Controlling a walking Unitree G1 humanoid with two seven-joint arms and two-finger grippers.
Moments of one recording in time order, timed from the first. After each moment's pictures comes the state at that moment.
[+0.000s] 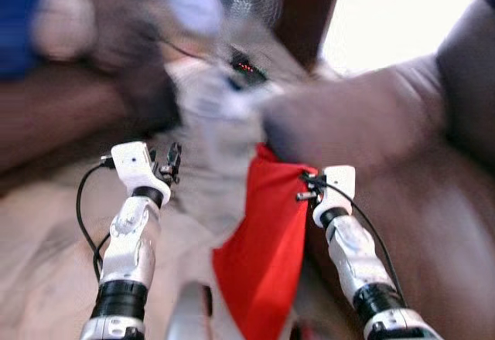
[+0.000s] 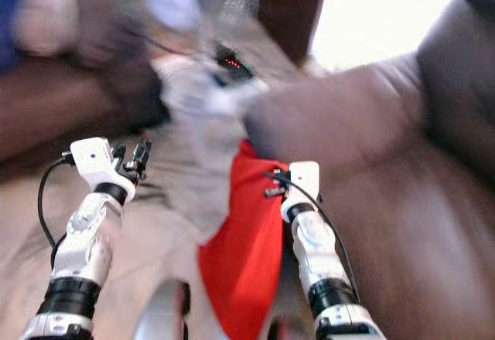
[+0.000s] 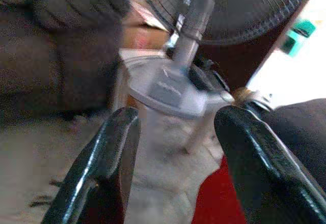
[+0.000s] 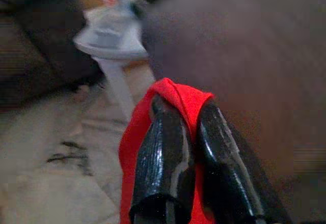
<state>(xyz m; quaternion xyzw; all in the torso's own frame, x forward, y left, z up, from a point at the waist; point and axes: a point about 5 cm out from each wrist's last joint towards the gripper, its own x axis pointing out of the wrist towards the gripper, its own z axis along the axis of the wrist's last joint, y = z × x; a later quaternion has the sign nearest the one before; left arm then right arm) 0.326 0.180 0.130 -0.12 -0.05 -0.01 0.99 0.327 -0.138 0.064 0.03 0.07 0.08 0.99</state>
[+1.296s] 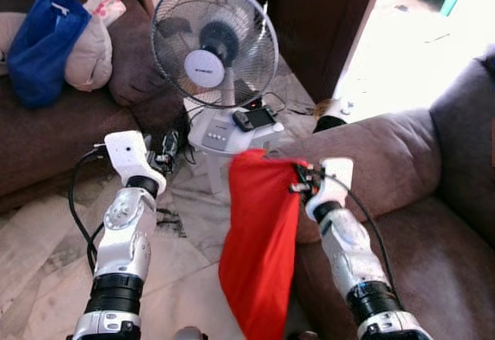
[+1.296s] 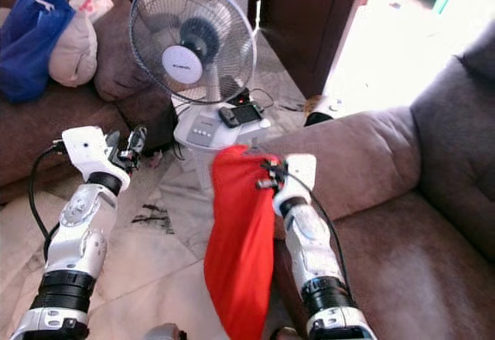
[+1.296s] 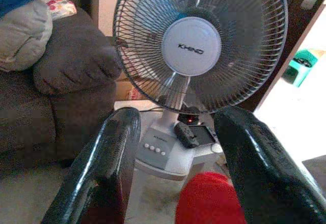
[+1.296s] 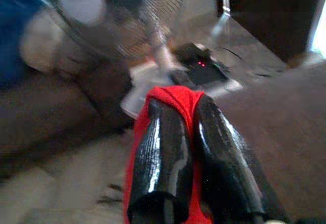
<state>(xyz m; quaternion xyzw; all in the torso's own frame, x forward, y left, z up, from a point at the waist) 0.330 0.178 0.149 -0.10 -0.08 -0.02 0.99 0.330 -0.123 0.089 0.11 0.03 0.14 0.98</state>
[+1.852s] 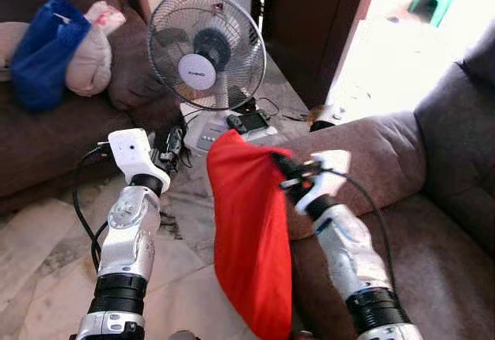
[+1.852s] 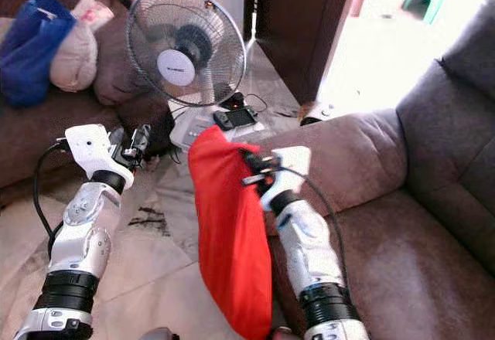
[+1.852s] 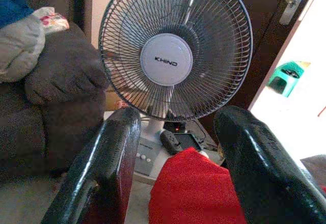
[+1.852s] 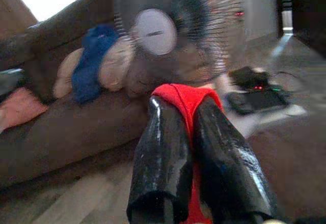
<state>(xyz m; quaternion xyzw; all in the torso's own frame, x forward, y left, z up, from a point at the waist) 0.329 0.172 0.153 -0.11 -0.09 -0.03 0.99 0.320 -0.114 0.107 0.16 0.00 0.21 0.97</state>
